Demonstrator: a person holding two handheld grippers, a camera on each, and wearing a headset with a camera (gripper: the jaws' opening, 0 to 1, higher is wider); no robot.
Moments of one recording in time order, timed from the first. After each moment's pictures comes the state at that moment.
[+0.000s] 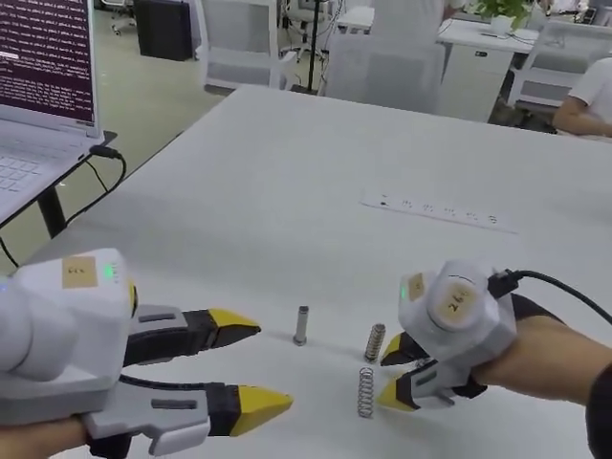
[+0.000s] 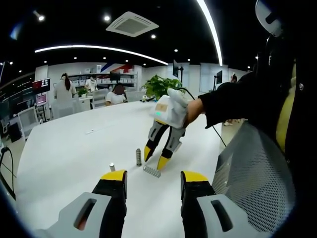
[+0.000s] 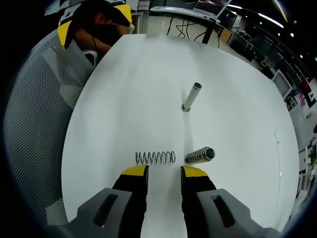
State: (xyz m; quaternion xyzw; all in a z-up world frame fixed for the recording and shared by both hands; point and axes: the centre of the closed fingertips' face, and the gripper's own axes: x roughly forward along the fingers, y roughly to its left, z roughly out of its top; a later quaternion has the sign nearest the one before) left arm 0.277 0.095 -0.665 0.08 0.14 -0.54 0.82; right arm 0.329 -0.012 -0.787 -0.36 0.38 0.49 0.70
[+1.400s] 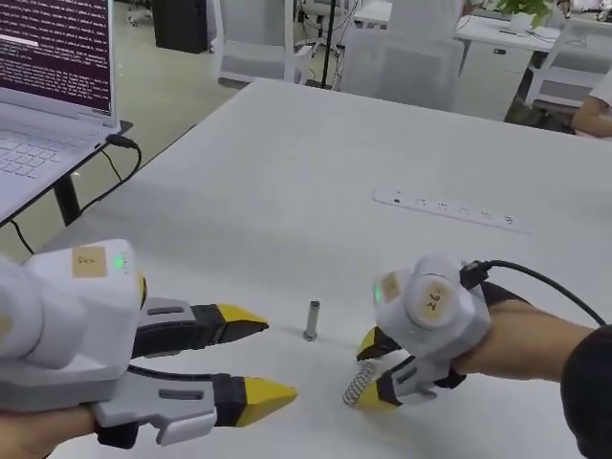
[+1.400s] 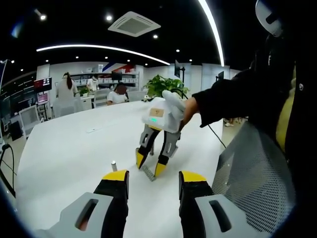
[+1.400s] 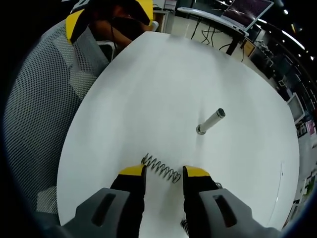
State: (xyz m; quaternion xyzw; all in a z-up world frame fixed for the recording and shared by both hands) left arm 0.277 0.100 -0.667 0.07 0.14 -0.54 0.83; right arm 0.329 0.022 -0.794 -0.40 0.35 0.56 0.63
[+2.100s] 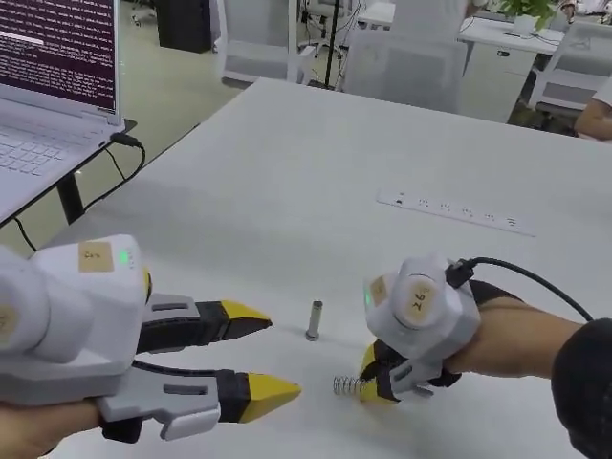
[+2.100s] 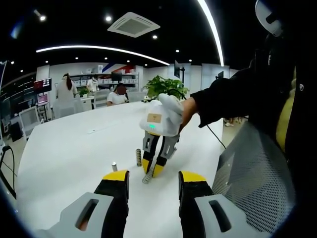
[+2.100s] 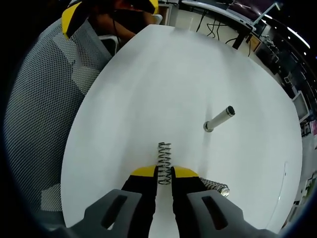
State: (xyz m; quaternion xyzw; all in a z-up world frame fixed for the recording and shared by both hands) left arm 0.278 0.099 -0.666 0.07 0.14 -0.54 0.83; right arm 0.320 0.020 -0.798 -0.42 0.37 0.56 0.61
